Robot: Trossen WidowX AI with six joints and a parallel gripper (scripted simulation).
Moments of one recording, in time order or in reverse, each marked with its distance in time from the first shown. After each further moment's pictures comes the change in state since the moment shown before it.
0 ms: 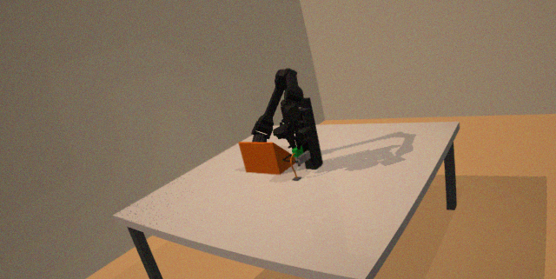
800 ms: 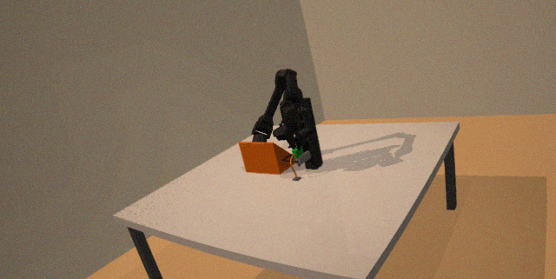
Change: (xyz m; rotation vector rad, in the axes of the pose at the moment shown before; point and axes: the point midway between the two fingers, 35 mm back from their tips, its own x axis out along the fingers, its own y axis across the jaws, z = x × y) arm 0.003 0.000 0.002 0.001 0.039 -0.006
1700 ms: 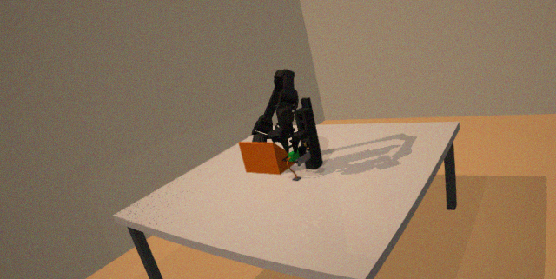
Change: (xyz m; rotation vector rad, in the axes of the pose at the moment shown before) arm -0.004 0.001 0.034 -0.003 -0.041 0.005
